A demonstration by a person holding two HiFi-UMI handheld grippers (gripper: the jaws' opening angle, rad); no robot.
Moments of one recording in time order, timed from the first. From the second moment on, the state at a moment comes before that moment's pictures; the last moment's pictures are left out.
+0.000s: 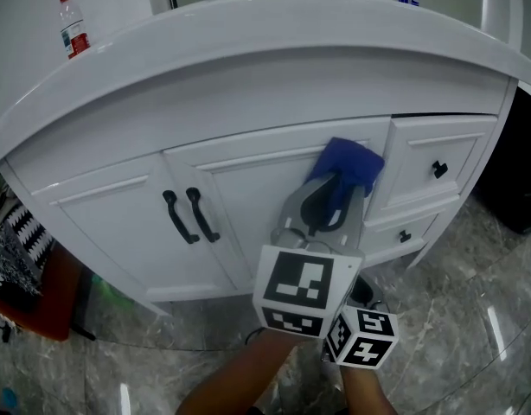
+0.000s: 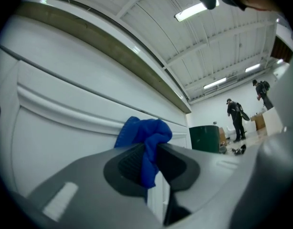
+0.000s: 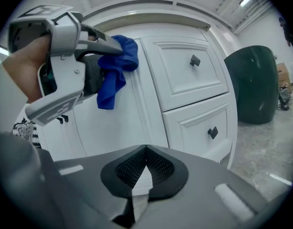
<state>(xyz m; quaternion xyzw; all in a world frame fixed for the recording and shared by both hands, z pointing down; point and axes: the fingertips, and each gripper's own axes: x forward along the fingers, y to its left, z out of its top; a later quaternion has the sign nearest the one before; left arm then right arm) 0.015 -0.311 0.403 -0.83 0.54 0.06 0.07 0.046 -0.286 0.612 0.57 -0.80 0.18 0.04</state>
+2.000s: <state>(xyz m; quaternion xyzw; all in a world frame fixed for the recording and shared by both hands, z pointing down) -0.310 -0.190 0.408 -0.61 0.78 0.01 0.15 -0.084 -0.256 0.608 0.51 -0.84 0.19 0.01</state>
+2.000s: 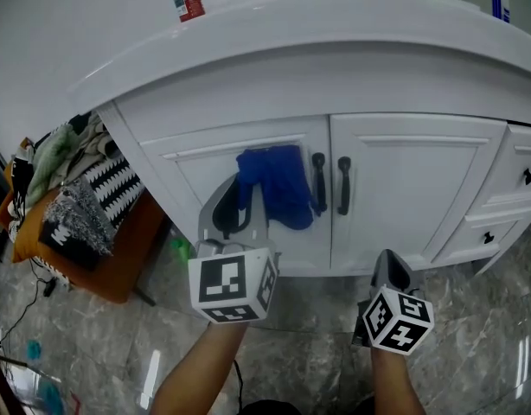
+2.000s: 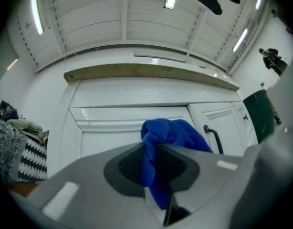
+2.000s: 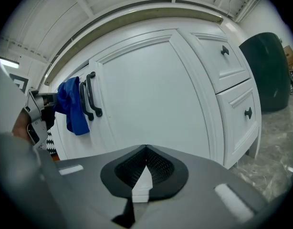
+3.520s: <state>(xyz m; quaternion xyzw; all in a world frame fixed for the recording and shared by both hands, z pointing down) -0.431 -0.129 0.497 -0.51 0.85 -0.05 0.09 -0.116 -0.235 0.601 0.48 -0.86 0.17 0.02</state>
